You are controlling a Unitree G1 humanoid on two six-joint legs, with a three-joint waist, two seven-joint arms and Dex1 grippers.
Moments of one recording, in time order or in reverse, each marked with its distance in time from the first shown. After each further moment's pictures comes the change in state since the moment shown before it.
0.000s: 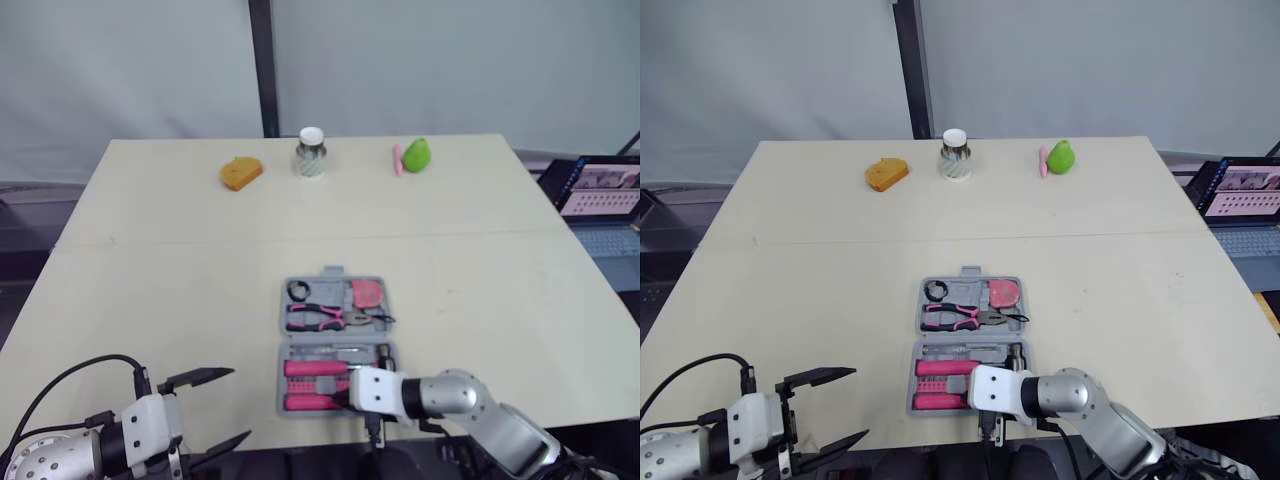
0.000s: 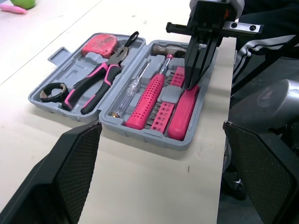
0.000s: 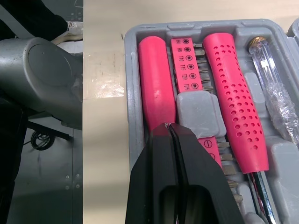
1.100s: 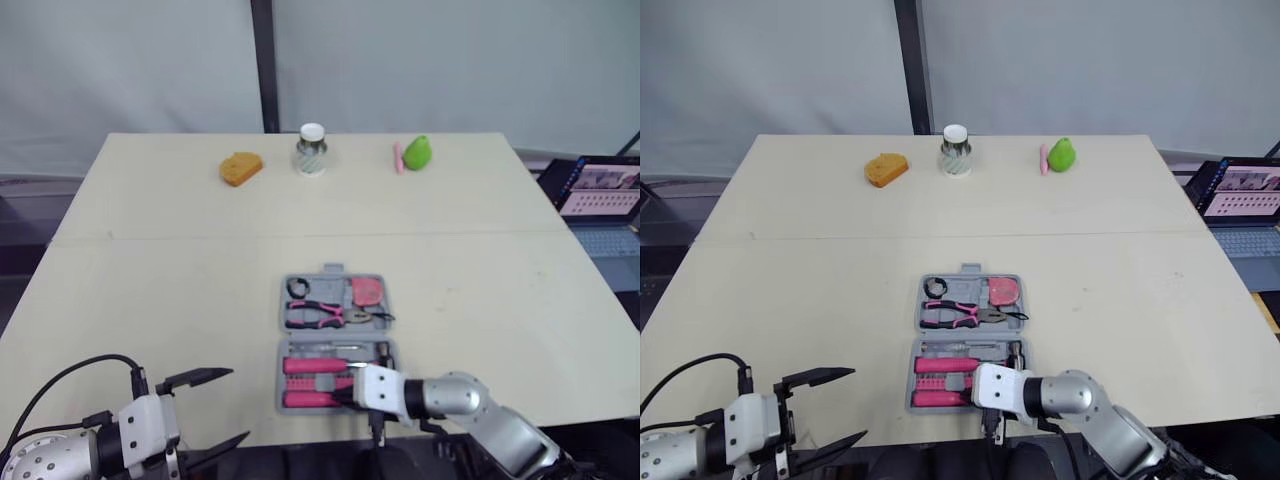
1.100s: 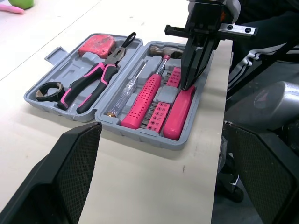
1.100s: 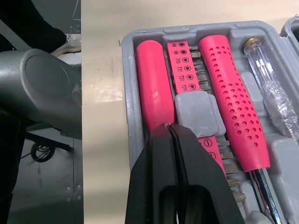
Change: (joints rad) left arm 0.003 0.000 0.009 -0.001 -0.011 0.000 -0.015; right arm 0.029 0.025 -0.038 0.050 0.030 -0.079 -0.005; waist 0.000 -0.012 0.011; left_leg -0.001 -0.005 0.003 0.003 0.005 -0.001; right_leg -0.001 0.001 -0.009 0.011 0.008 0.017
